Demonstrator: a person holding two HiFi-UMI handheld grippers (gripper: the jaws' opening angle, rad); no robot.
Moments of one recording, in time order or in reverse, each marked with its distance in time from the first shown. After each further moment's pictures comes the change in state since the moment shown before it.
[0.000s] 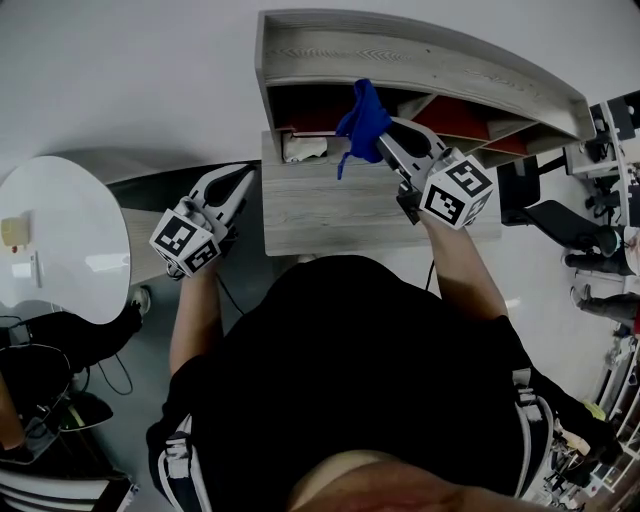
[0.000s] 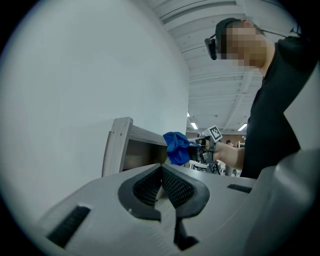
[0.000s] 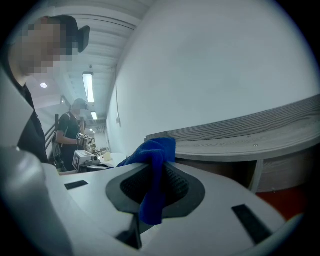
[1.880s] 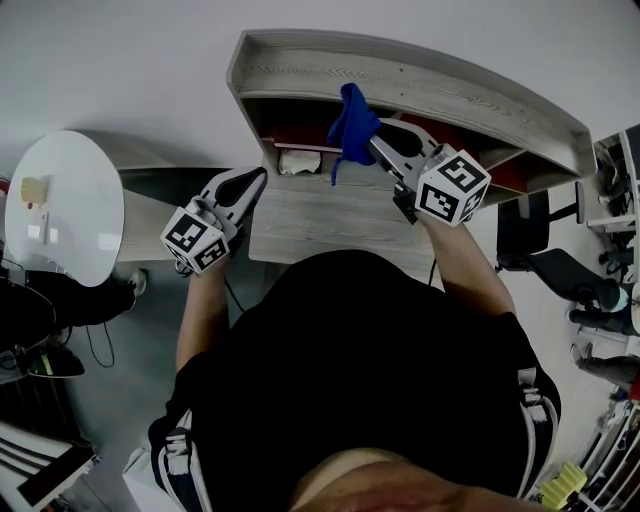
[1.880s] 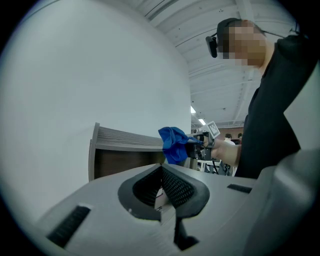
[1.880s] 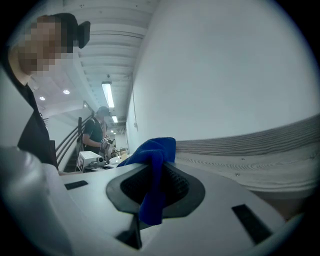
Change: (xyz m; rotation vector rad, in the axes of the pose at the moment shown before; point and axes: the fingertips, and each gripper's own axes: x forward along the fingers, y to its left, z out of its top) left arm 0.069 -0.070 0.013 0.076 -0.010 0.136; right arm -0.044 -0.036 0.031 -0.059 -0.018 0.237
